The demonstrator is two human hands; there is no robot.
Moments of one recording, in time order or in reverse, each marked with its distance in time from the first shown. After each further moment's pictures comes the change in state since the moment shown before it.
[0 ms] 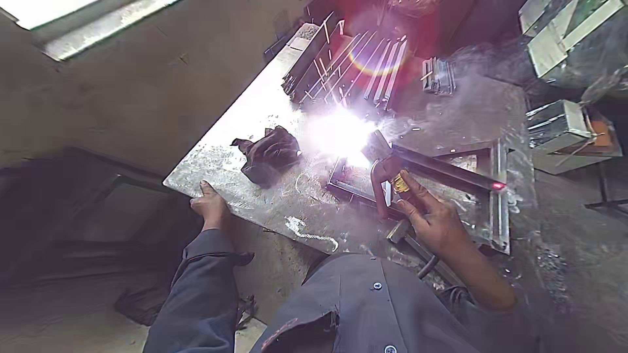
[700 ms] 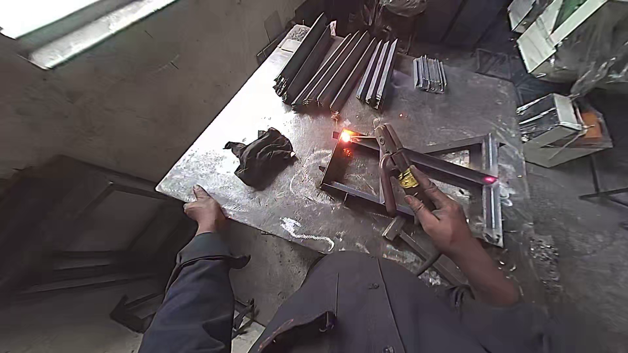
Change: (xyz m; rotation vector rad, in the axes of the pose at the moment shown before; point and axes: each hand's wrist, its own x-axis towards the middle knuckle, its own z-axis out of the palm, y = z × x) left_hand -0.007 0.000 -0.004 0.035 -0.039 0.042; right_hand -0.008 0.010 -0.014 0.266 0.025 0.102
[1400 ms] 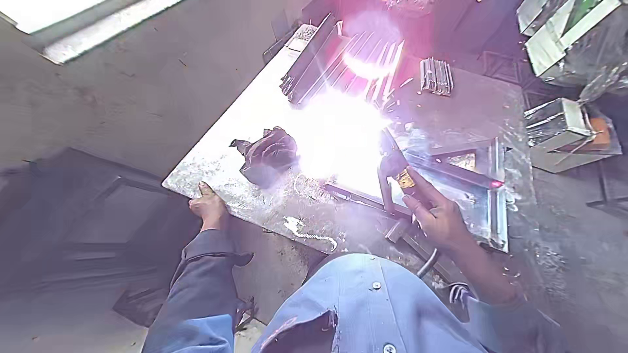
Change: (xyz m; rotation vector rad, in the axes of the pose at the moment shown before) left_hand 0.008 0.000 0.005 0.052 0.049 -0.055; right_hand 0.008 0.003 0.008 -0.057 -0.034 0.016
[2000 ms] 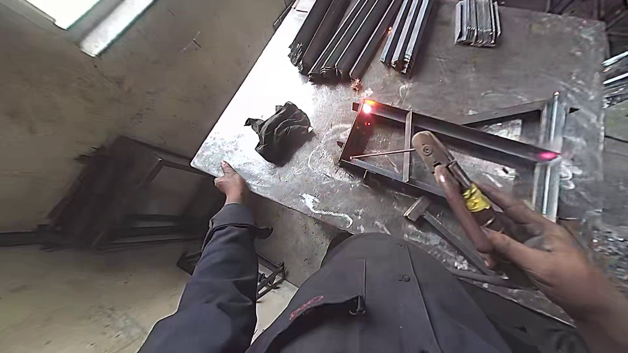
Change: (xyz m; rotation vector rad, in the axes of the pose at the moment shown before) left_hand 0.004 -0.011 0.004 -0.024 -0.015 -0.034; right_hand -0.070 -0.004 -0.063 0.622 -0.238 0.250
